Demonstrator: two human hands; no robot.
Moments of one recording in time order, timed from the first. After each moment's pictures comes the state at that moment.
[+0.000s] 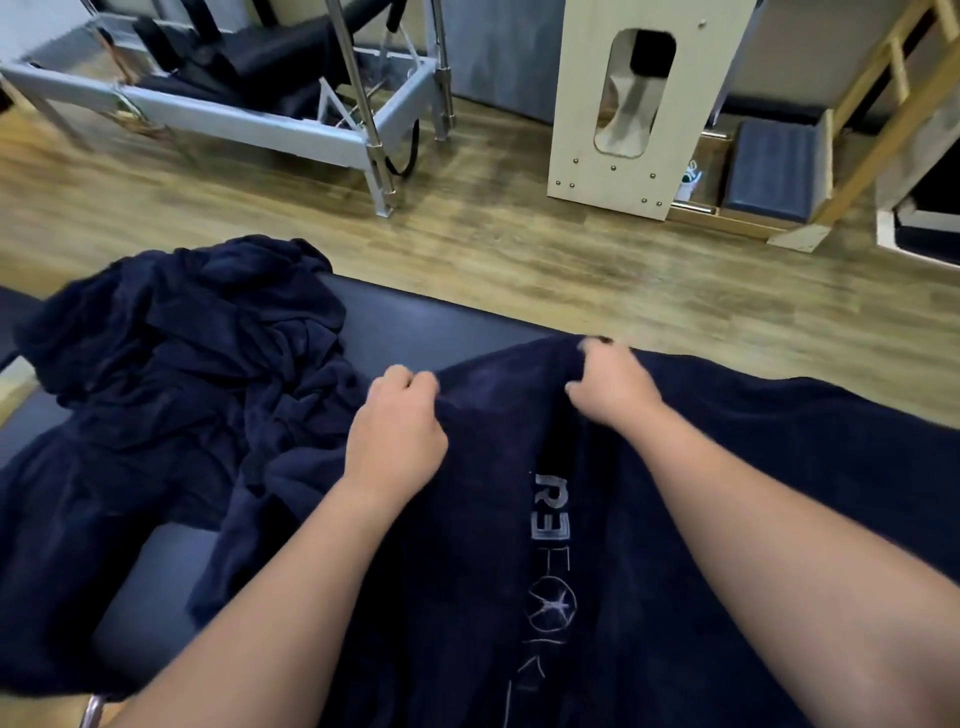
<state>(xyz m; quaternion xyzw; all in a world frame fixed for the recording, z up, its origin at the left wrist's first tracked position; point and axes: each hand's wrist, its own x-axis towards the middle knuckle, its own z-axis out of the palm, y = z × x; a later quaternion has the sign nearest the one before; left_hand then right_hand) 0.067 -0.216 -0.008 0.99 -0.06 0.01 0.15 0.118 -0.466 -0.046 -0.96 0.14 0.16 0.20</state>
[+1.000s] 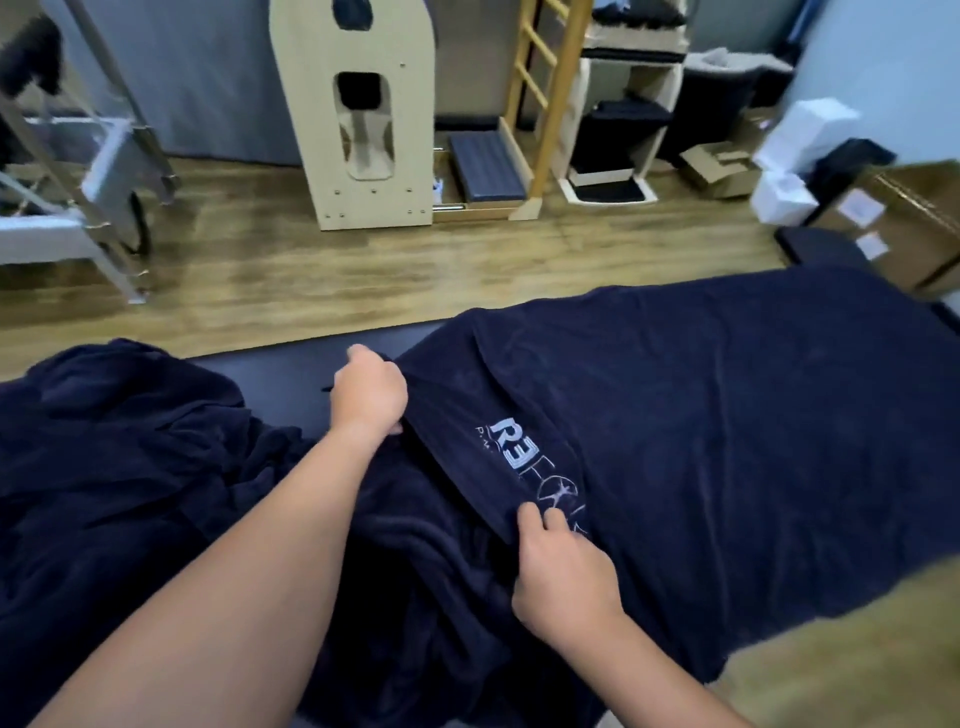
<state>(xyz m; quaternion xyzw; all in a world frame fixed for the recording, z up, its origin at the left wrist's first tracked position) 0.134 -0.183 0.020 0.90 -0.05 -0.20 0.38 -0.122 -0.222 0.012 -0.91 0.35 0.18 0.11</state>
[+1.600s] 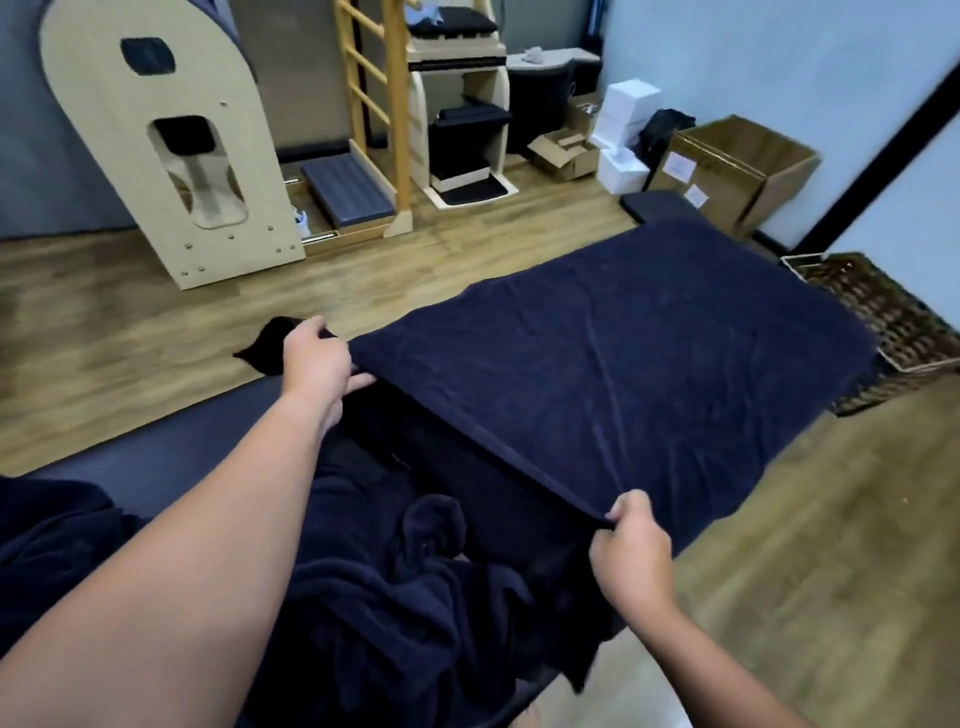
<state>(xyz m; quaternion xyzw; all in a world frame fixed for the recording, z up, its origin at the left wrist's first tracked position) 0.121 -0.280 0.049 0.69 -0.05 -0.34 0.64 -0.236 -0.280 -0.003 -0.66 0.67 -0.17 0.29</state>
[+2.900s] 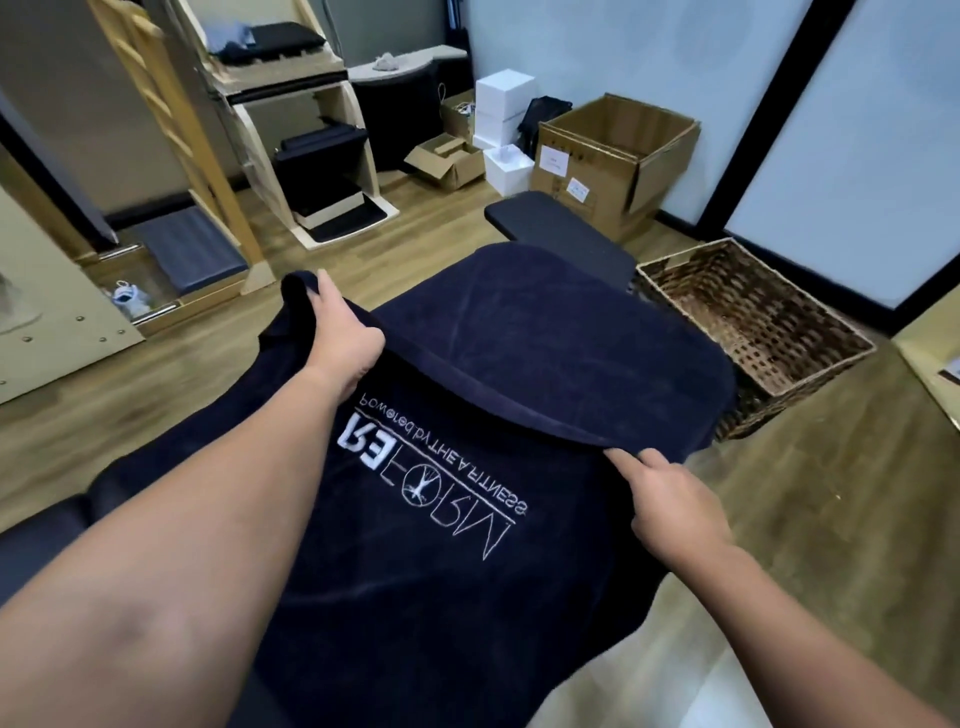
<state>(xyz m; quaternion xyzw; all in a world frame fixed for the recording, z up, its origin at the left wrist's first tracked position) -0.135 -0.744 0.053 0.77 -0.33 -0.27 0.47 -0.519 -0.714 -0.008 -0.82 0.57 0.06 0.07</state>
